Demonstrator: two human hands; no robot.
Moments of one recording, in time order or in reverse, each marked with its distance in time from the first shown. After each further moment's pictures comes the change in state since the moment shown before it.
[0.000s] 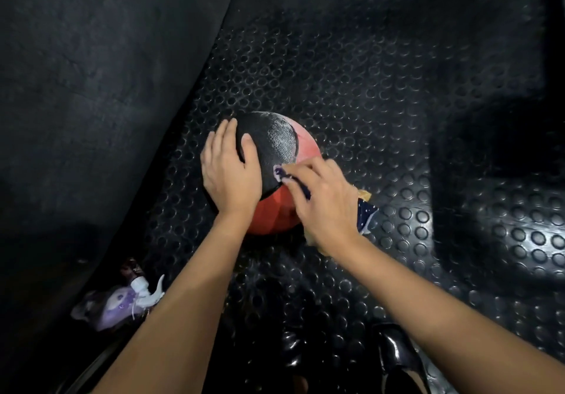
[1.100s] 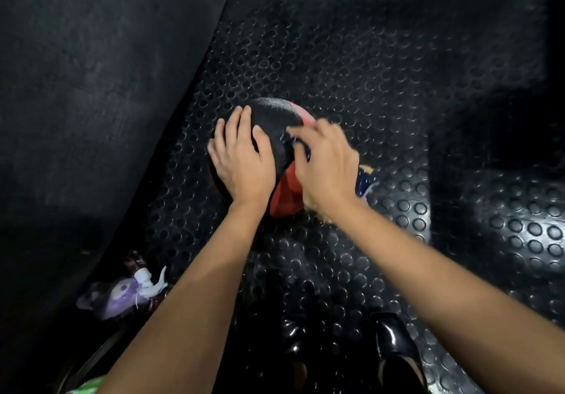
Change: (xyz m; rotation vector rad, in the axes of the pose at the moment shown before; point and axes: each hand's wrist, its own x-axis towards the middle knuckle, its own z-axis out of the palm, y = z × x) left_hand -0.003 0.012 0.016 0.074 0.047 0.060; right_hand 0.039 -0.002 -0.006 -0.036 -0.015 0.103
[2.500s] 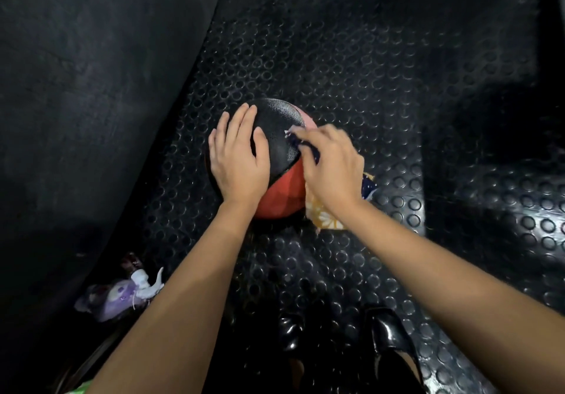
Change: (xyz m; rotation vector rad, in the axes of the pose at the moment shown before) left_hand 0.000 -0.005 -0.001 -0.028 -0.041 0.185; right_hand -0.008 0.021 -0.005 0.083 -0.009 0.071
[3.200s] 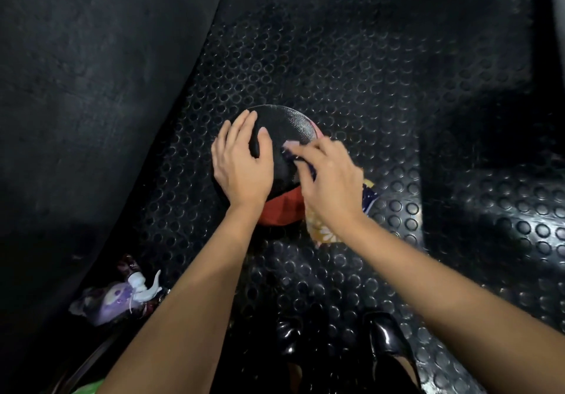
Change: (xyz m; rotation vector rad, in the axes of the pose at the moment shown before) left_hand -0.003 0.013 0.001 -0.099 0.032 -0.152; right_hand -0.017 -0.003 -0.006 -0.049 0.001 -0.104
